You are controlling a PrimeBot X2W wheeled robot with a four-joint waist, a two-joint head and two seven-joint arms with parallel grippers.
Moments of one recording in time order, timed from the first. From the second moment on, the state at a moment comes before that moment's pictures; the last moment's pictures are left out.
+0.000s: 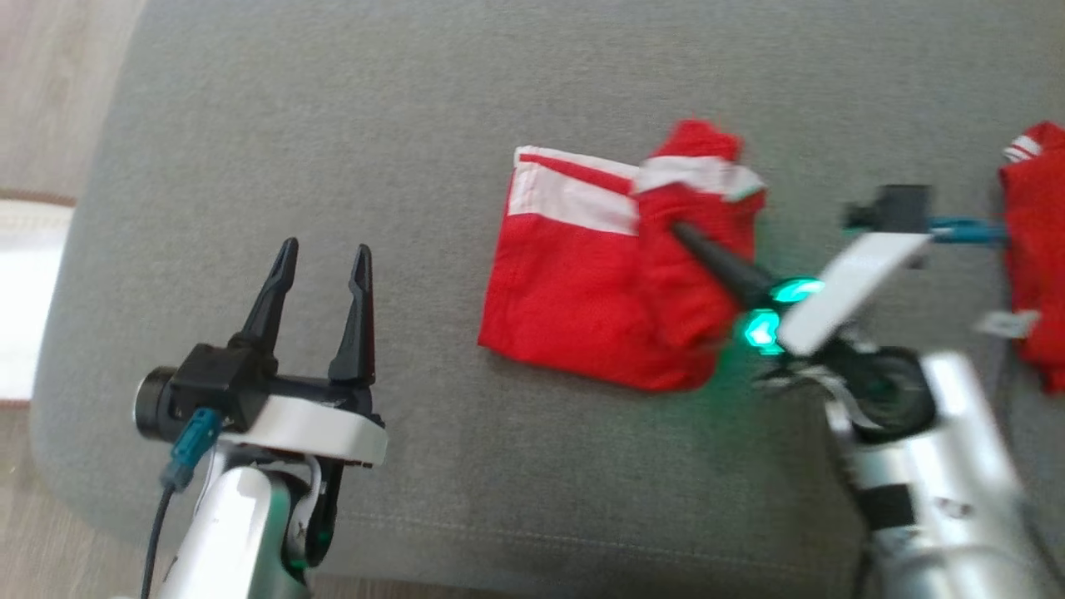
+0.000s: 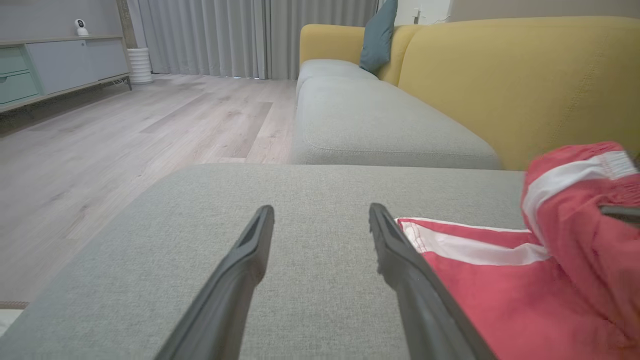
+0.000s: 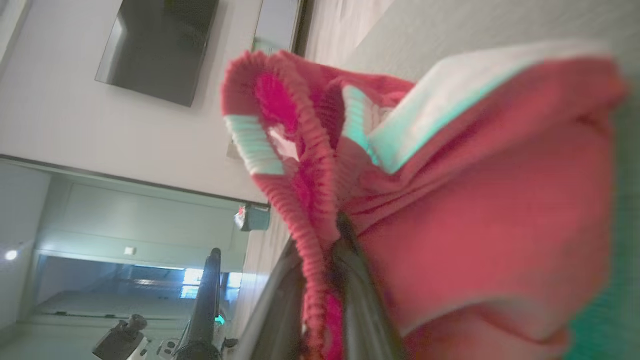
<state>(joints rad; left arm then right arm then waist) -0.17 0.11 -0.26 0.09 -0.20 0.06 -0.25 -0.39 -0.07 0.16 0.22 1.17 0.13 0.67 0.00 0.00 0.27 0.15</state>
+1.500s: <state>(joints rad) -0.12 0.13 -0.19 0.10 -0.18 0.06 -0.25 -0.24 -0.17 0.12 0.28 0.36 0.13 -0.20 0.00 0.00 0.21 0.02</state>
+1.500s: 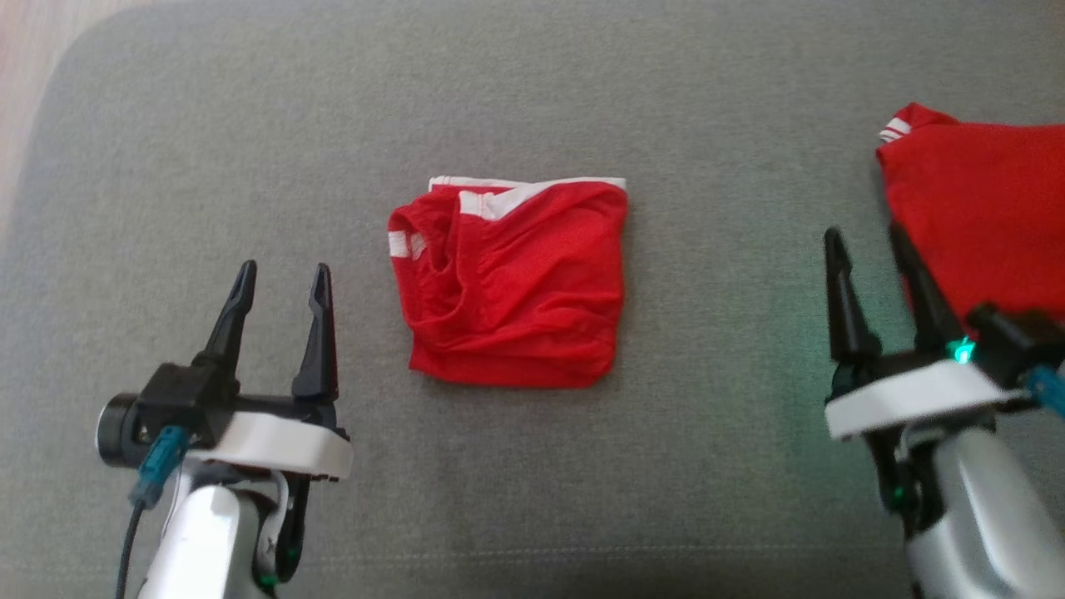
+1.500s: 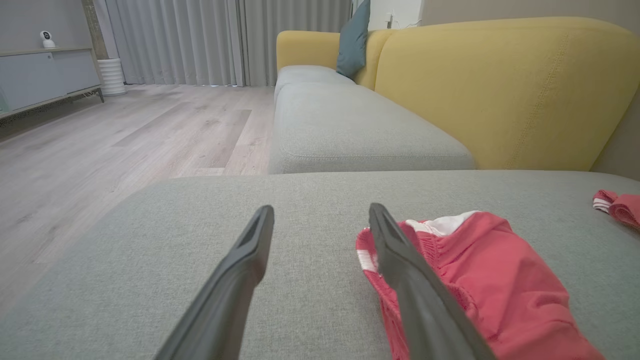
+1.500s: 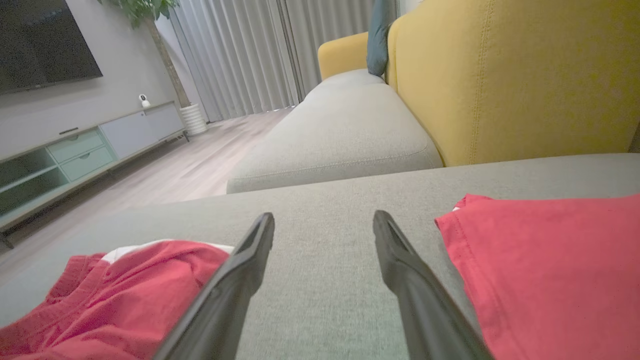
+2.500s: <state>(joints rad) 0.08 0.17 -0.18 0.05 -0.21 0.11 -0.19 0.11 -0.06 0.04 -0.06 0.20 0.13 0.02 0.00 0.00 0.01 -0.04</state>
